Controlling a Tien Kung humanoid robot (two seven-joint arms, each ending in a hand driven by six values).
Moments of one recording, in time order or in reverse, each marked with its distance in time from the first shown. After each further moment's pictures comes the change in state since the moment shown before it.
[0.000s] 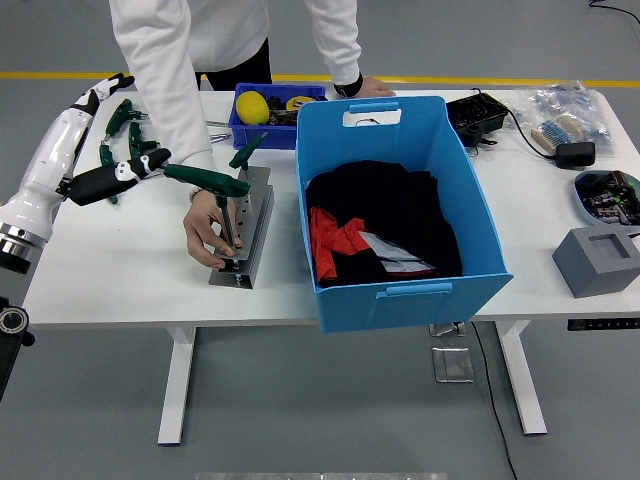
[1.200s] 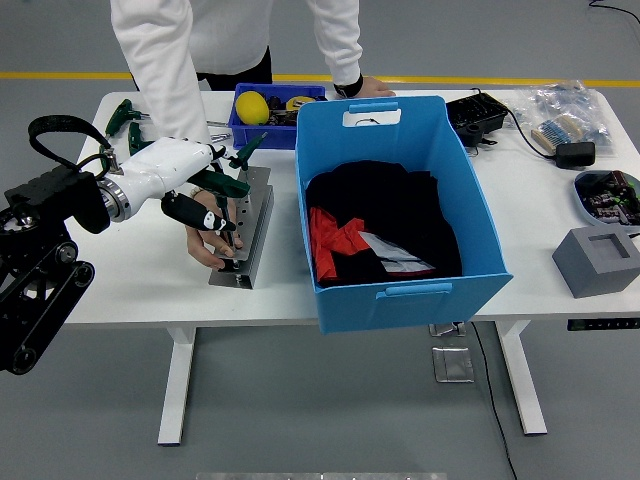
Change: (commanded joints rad) left arm -0.331 0.086 0.356 0.237 0.255 -0.259 0.174; right arm -0.015 0.001 -0.019 0.000 -0.001 -0.005 0.013
